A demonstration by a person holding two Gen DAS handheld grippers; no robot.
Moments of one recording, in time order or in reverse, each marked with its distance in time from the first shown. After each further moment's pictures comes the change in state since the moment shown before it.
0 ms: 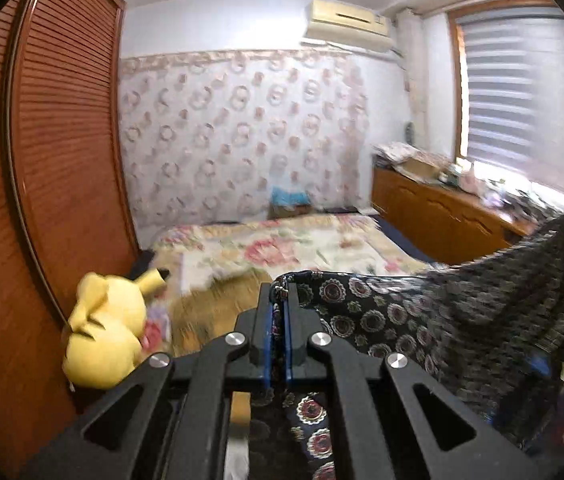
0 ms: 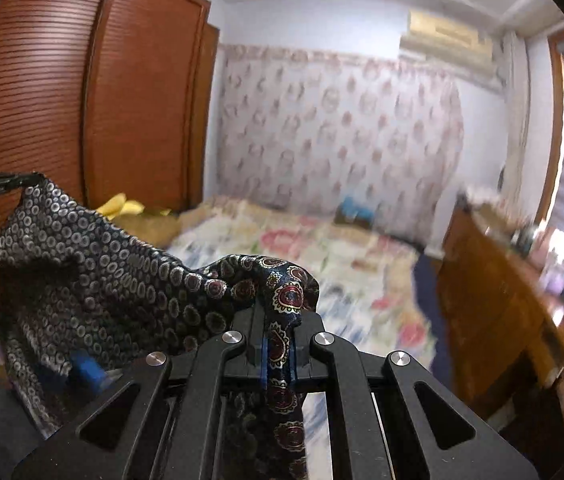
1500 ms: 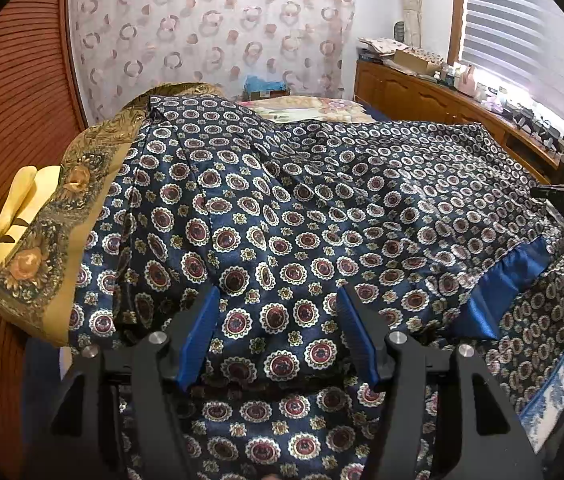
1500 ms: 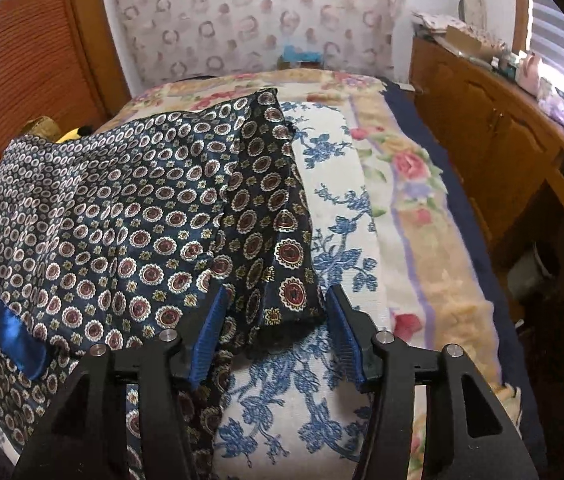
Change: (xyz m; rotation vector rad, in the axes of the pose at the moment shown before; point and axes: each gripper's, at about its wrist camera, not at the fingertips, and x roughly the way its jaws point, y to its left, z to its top) left arm 0.155 -0.047 -0.177 0.026 0.369 -0.093; right arm 0.195 -0.067 -0.171 0.332 0.490 -0.082
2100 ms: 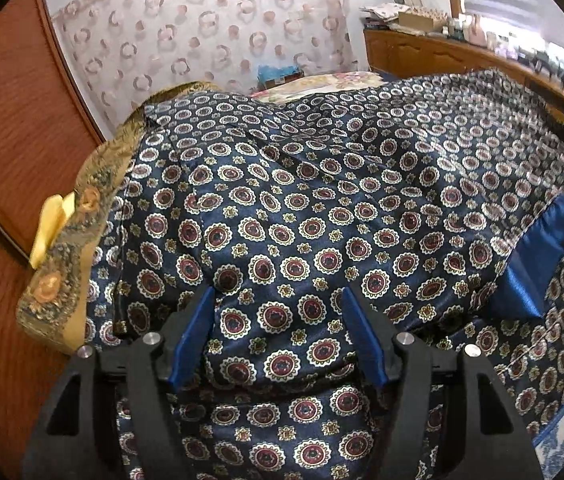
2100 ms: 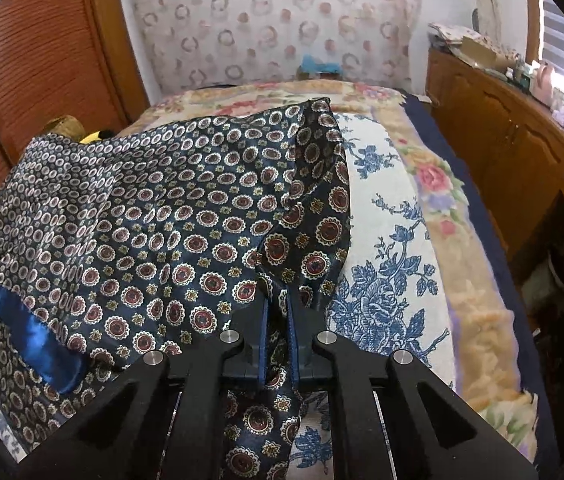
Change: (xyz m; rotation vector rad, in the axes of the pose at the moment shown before) left arm 0.015 -0.028 -0.001 0.137 0.053 0.166; right arm -0.002 0.034 -0.002 -0.019 -0.045 0.055
